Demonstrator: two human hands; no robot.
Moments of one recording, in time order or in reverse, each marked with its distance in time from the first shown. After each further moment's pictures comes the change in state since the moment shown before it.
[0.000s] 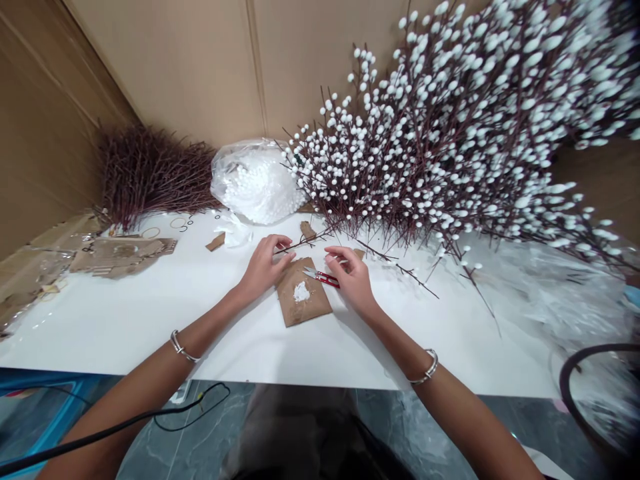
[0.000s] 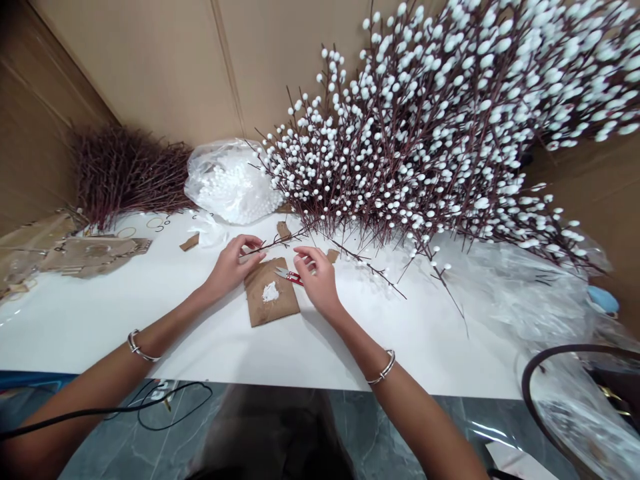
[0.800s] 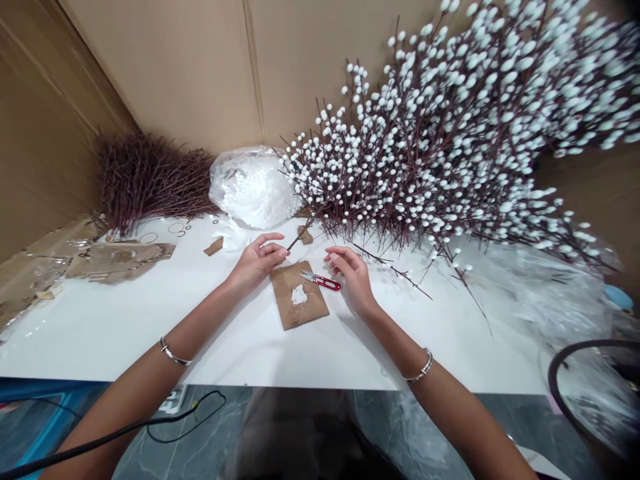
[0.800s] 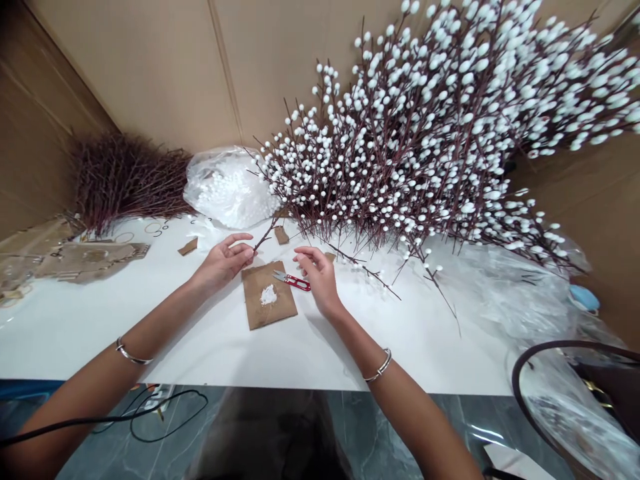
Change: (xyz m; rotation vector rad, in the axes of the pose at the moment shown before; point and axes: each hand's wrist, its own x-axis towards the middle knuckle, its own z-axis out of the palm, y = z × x) left_hand 0.008 0.009 -0.012 -0.940 -0.056 -0.398; right_hand 0.005 0.001 -0.004 0.438 -0.022 0.176
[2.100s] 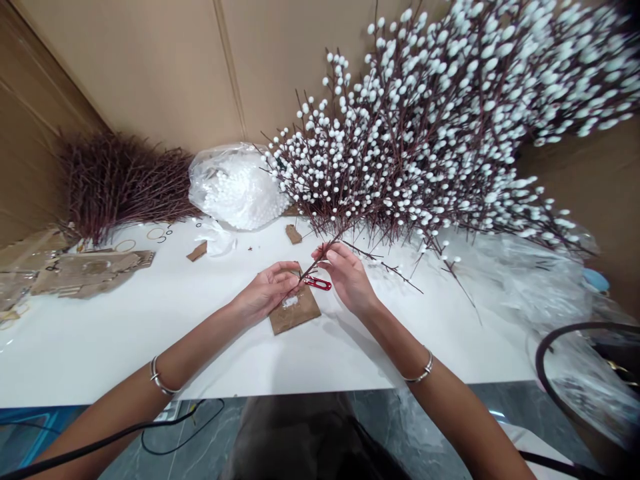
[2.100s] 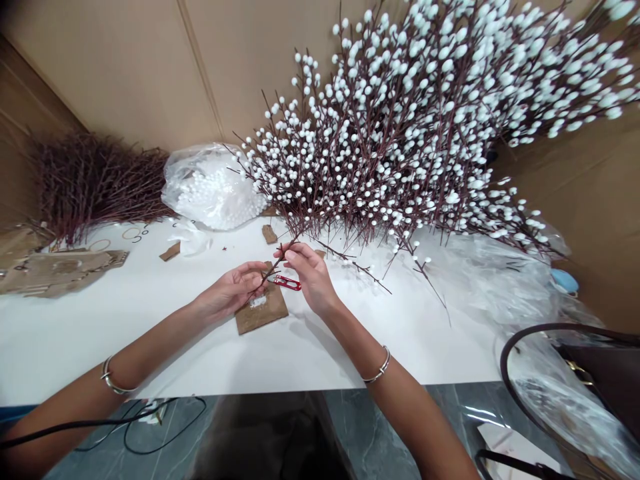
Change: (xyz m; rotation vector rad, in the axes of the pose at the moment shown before) left_hand -0.027 -0.025 0.035 -0.240 -0.147 -0.349; right_hand -0.005 -0.021 -0.001 0.321 -0.133 0.063
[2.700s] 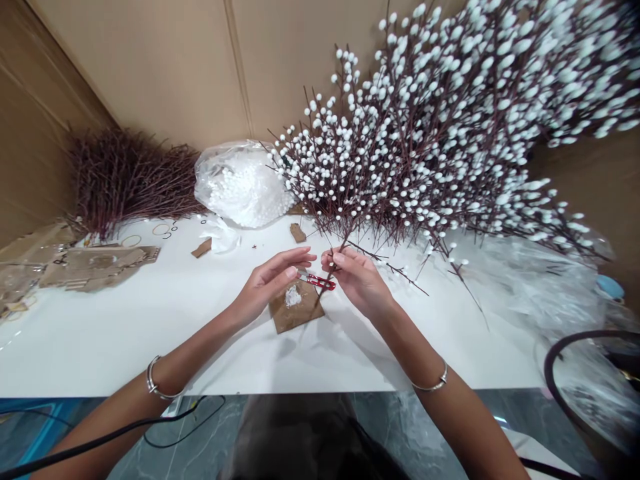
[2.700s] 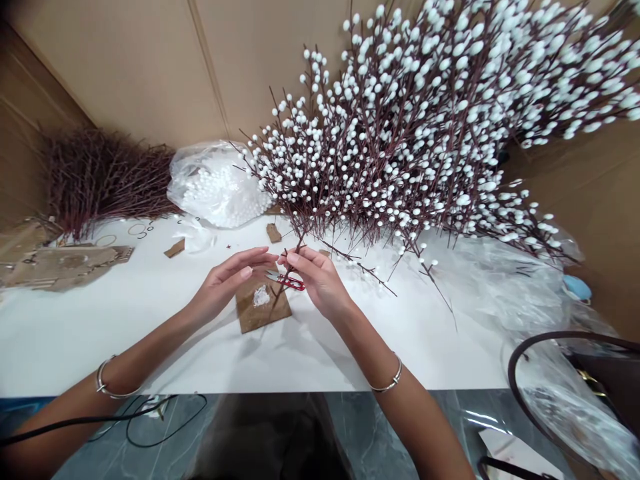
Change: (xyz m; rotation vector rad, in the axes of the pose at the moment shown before) left_hand -0.021 0.019 0.012 0.443 -0.153 0.450; right_hand -0.008 -0.025 0.006 0.034 -0.045 0.131
